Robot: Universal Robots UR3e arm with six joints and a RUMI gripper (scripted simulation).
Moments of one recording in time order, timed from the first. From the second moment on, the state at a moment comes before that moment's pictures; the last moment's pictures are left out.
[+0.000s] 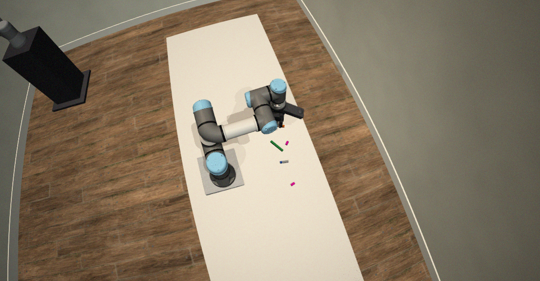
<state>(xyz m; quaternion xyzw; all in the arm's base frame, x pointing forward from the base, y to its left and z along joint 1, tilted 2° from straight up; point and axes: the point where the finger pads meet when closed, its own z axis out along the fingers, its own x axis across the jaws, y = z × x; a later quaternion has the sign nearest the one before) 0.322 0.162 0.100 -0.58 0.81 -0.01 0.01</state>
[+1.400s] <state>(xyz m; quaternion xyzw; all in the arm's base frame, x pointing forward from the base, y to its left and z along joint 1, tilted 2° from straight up) 0.347 0.041 0.109 -0.66 0.75 -0.02 0.00</state>
